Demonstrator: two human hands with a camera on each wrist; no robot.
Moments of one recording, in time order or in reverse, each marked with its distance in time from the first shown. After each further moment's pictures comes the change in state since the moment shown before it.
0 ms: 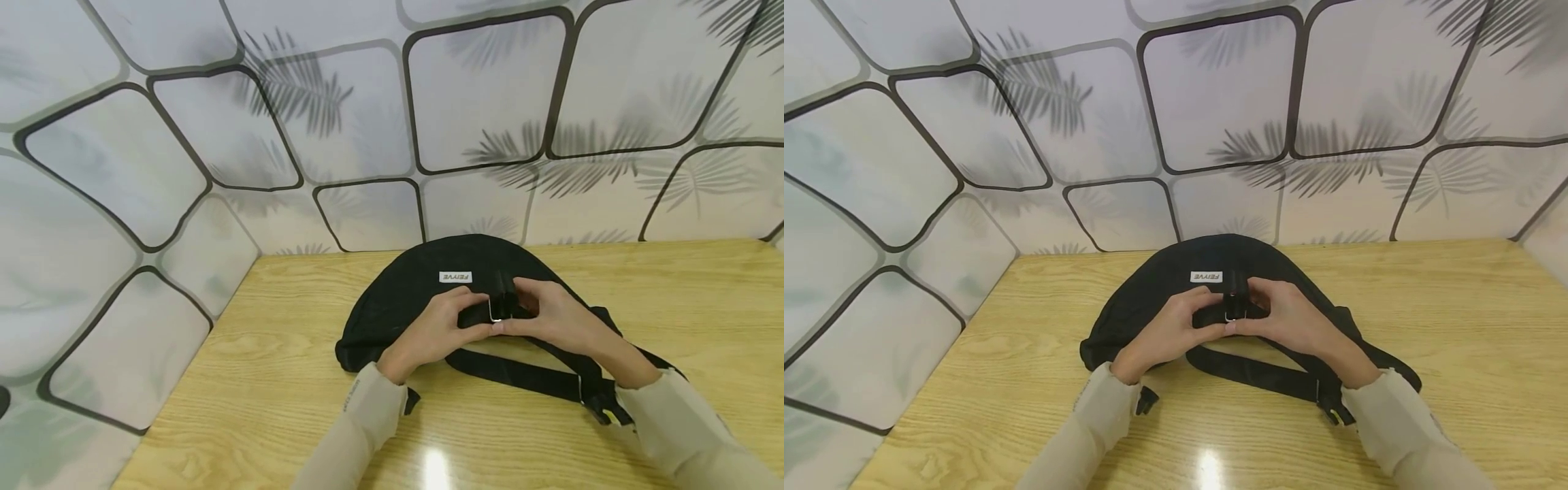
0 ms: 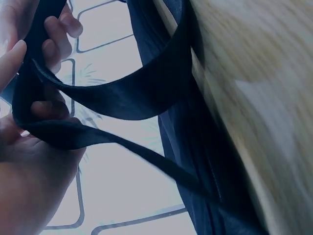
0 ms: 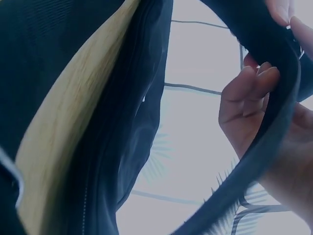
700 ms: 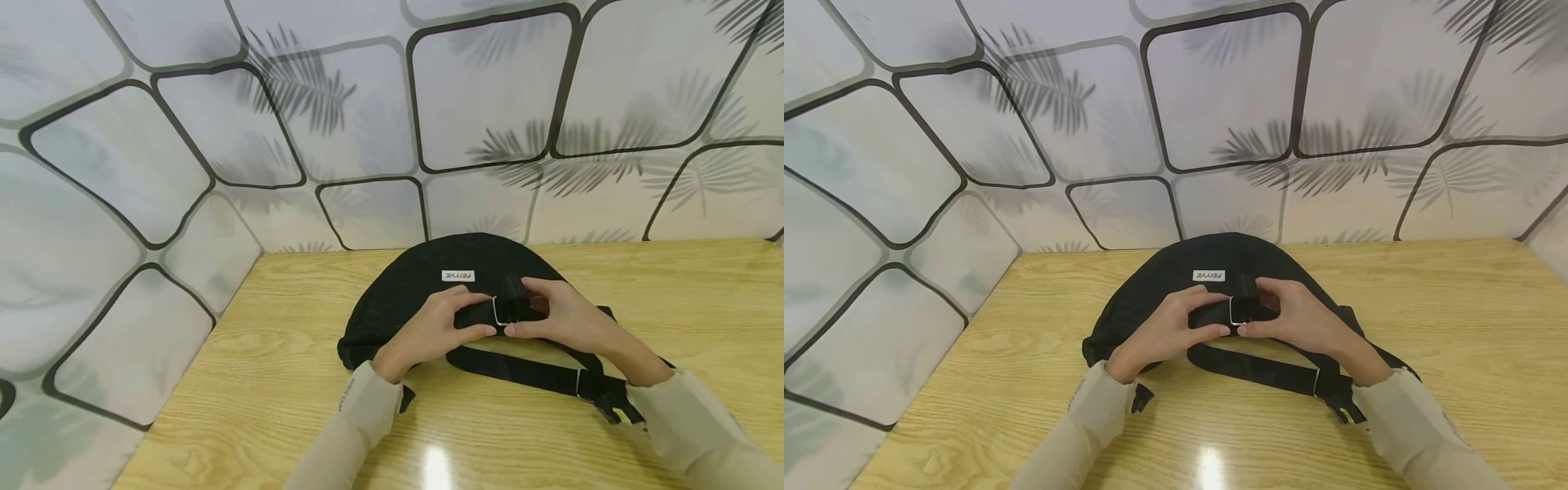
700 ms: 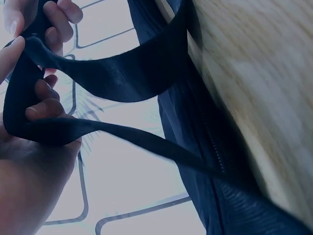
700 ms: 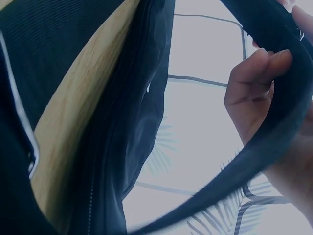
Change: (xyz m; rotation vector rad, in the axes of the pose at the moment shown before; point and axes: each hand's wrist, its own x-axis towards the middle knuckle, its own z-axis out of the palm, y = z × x) left_hand -0.005 -0.001 -0.007 0.016 -0.006 0.040; right_hand -0.003 0.003 -0.007 0.048 -0.042 0.041
